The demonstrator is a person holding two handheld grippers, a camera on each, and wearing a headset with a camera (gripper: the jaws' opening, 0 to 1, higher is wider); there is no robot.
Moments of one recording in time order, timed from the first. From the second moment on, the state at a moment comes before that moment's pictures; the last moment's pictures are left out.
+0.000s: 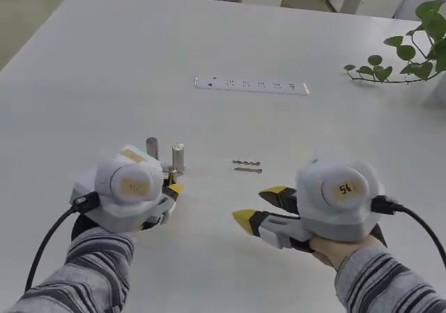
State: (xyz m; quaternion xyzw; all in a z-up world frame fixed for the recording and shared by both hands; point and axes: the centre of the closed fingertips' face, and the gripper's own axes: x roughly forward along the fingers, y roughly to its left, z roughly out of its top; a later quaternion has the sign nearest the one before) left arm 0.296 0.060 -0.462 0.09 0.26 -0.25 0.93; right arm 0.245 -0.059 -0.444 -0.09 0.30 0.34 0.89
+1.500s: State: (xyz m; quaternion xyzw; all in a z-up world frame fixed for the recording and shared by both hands) left arm 0.302 0.085 -0.478 0.08 0.27 -0.24 0.93; right arm 0.231 -0.066 -0.446 -0.04 0.28 0.32 0.90
